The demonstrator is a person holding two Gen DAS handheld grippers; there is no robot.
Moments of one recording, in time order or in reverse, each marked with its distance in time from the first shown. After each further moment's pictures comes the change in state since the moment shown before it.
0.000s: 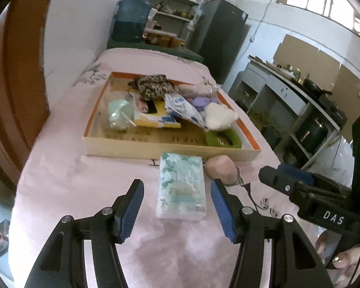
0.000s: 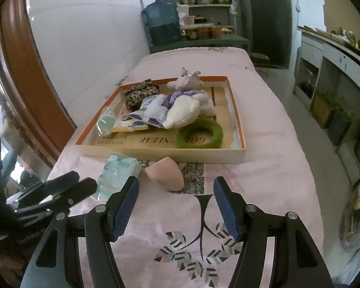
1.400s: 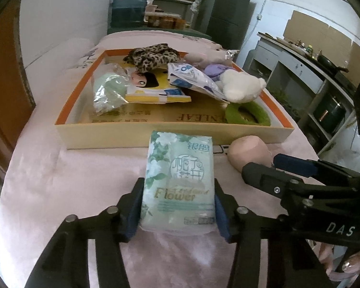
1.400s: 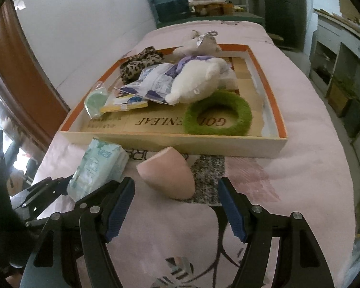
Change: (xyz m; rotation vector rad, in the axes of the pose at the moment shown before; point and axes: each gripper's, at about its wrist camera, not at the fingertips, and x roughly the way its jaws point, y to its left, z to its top) left arm 0.065 -0.008 -0.008 0.072 0.109 0.103; right arm 0.075 0.000 0.002 -0.015 0.129 0.080
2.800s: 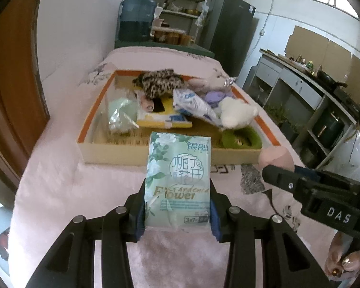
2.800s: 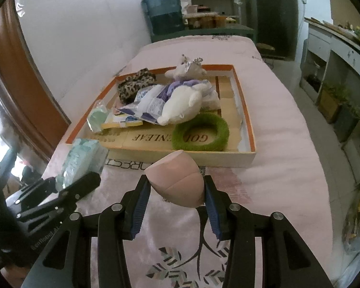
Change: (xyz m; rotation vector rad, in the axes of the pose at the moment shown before) left arm -0.030 0.004 0.007 -0.045 -0.087 0.006; right arm -0.042 -0.006 0.003 0.007 -0.071 -0.052
